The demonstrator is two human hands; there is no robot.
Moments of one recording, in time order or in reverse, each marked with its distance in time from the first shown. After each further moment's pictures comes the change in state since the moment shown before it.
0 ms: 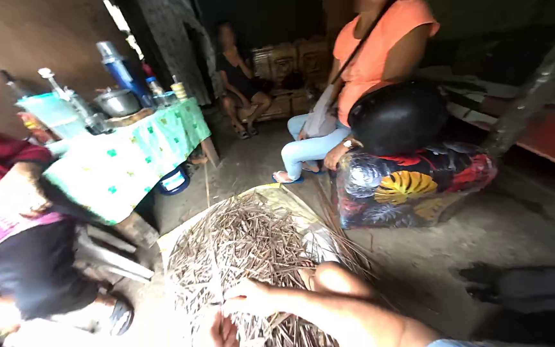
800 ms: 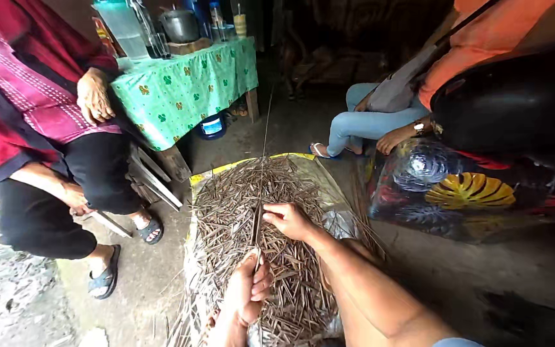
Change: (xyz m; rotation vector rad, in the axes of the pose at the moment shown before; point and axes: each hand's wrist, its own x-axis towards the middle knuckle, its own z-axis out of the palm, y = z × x) left_hand -0.012 -0.010 -0.014 -0.302 -0.335 -0.222; right_hand 0.017 0.006 -0.041 -0.308 0.271 0.032
